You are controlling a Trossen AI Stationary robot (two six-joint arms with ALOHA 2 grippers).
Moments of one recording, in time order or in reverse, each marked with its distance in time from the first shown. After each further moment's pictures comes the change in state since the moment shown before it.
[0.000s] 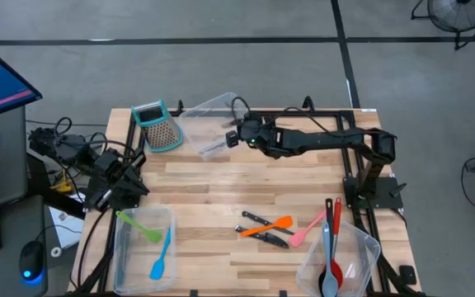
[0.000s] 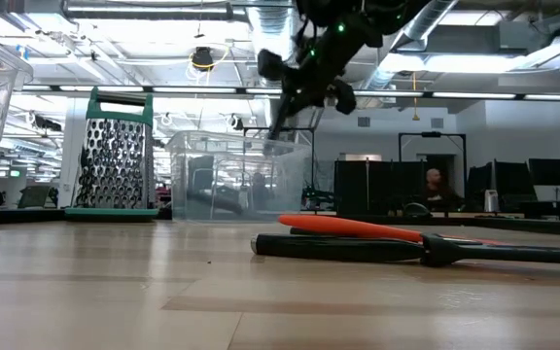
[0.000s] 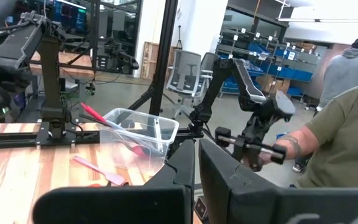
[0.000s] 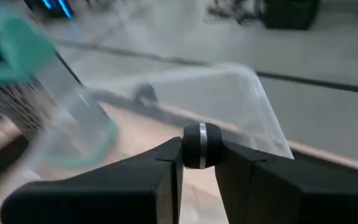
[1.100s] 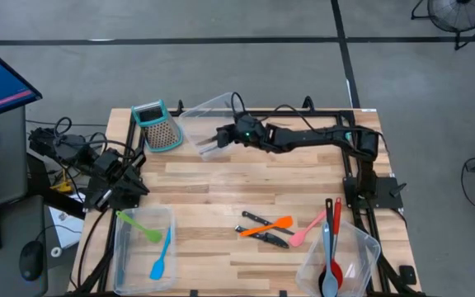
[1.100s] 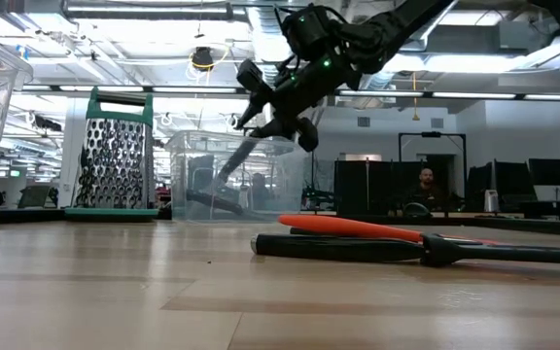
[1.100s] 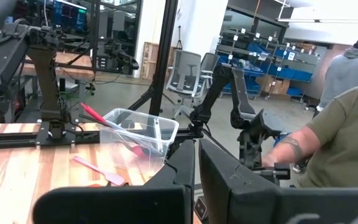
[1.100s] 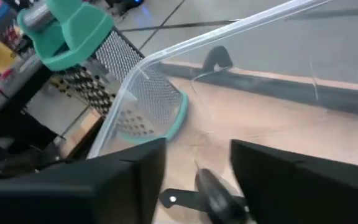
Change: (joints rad) left arm 0.000 0.000 0.000 0.001 0.000 -0.001; right arm -0.081 0.152 0.002 0.273 -0.415 0.144
